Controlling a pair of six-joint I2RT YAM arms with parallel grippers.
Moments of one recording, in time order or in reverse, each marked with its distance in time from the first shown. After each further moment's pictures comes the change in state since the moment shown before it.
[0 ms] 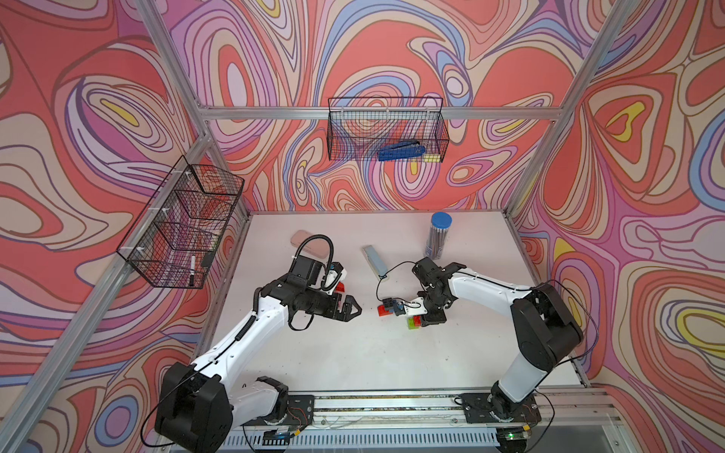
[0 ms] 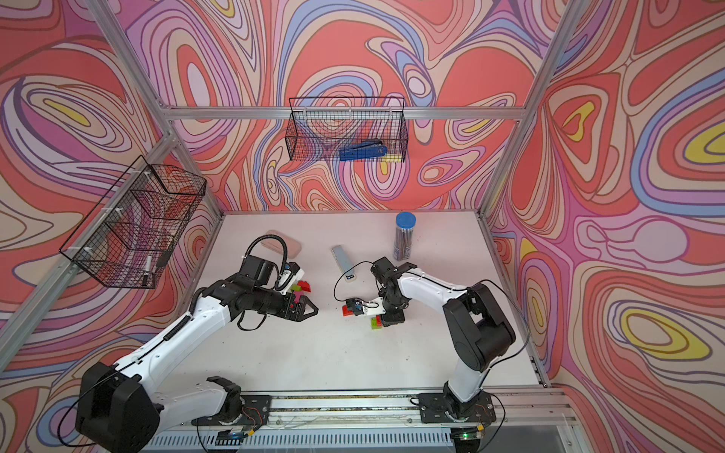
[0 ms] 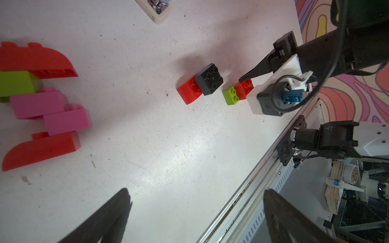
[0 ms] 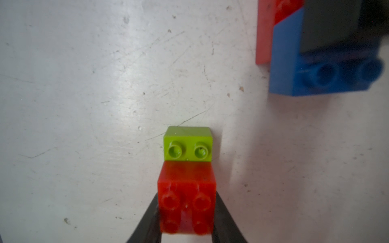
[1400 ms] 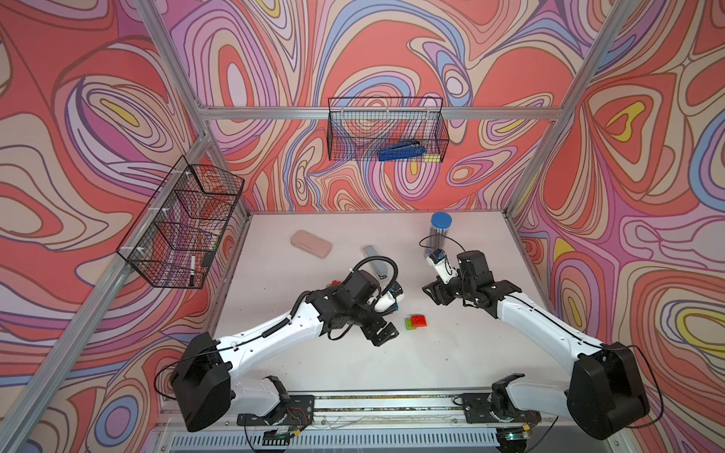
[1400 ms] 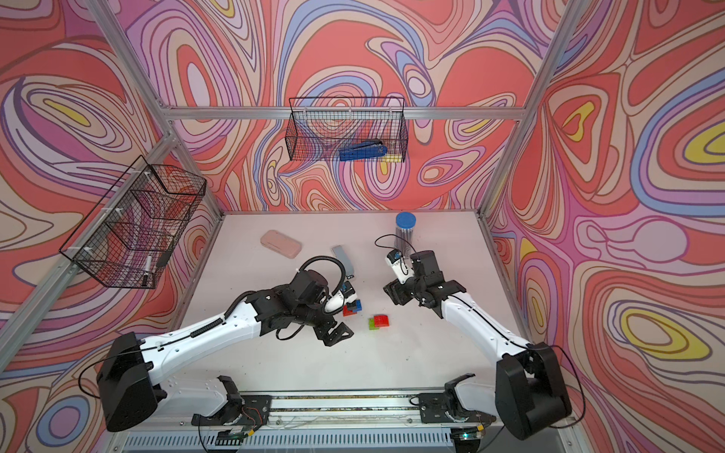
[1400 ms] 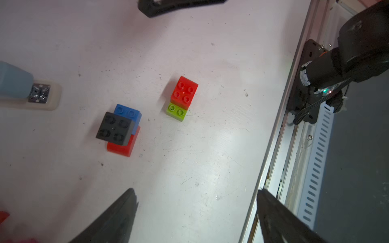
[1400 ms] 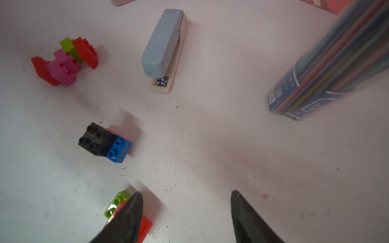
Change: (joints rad) left arm -0.529 0.156 0.092 0.214 -0.282 0.240; right arm -0.250 -0.472 -0.301 0.559 -0.109 1.004
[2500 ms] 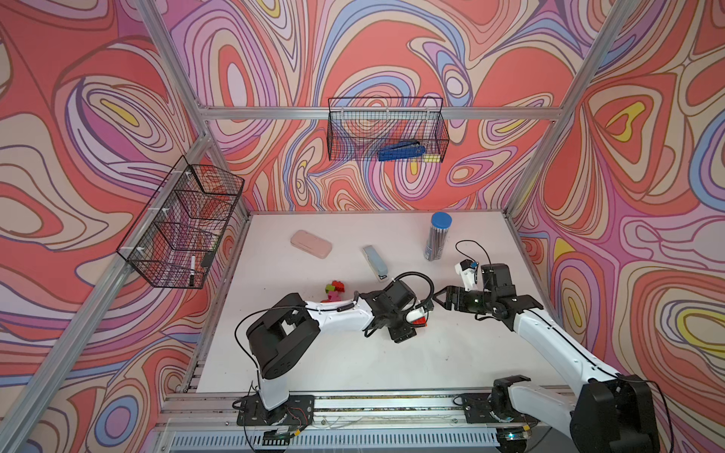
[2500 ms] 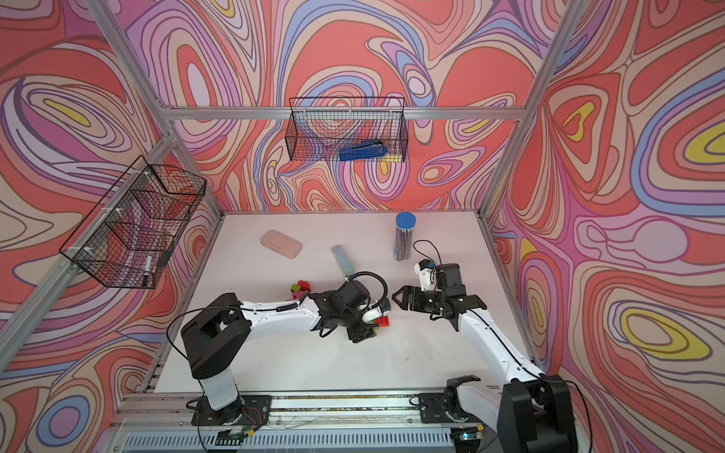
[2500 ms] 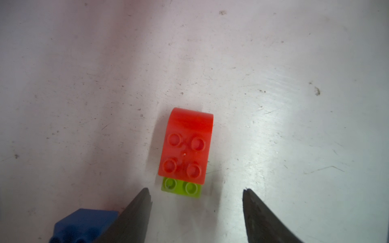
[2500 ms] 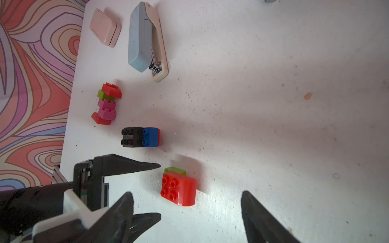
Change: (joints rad) left arm -0.069 0.467 0.127 0.265 -0.113 0.239; right arm -0.159 -0.119 -0.117 -0.119 -0.244 0.431
